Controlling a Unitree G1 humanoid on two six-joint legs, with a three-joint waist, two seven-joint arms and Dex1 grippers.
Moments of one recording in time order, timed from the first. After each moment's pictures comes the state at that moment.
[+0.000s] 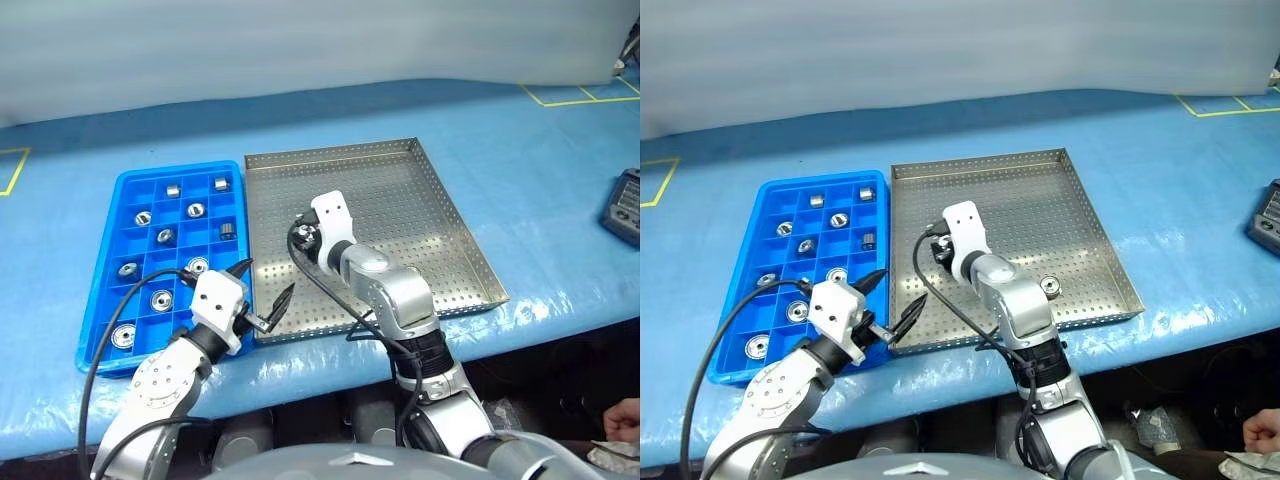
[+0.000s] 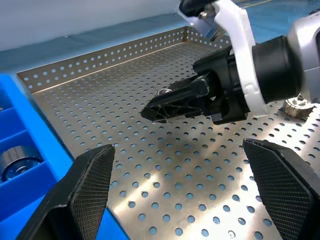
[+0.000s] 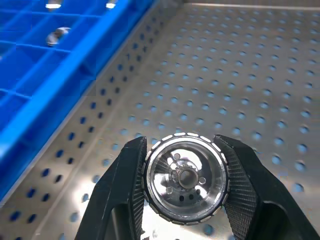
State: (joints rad) left arm 0.36 0.32 -0.08 -0.74 -0.20 0.40 -0.31; right arm -0.51 0.08 0.25 -0.10 0.13 0.92 0.23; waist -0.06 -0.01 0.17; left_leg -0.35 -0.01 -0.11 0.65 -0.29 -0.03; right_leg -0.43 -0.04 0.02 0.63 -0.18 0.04
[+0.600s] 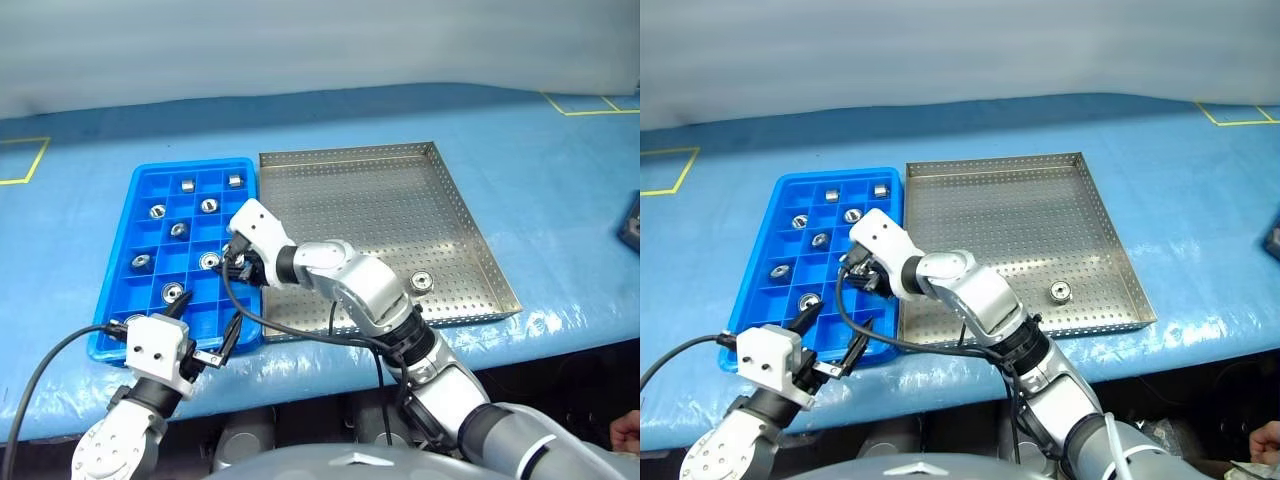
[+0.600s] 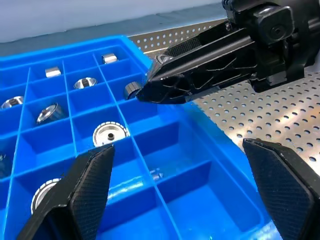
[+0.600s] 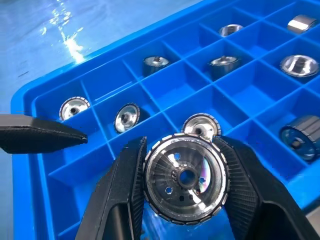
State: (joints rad) left arm 0.72 0.28 0.06 -0.83 -0.21 0.25 -0.29; right arm -0.64 0.06 0.52 -0.07 0.21 0.95 0.50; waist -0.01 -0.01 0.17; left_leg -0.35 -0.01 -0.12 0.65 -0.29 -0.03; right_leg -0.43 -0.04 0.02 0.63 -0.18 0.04
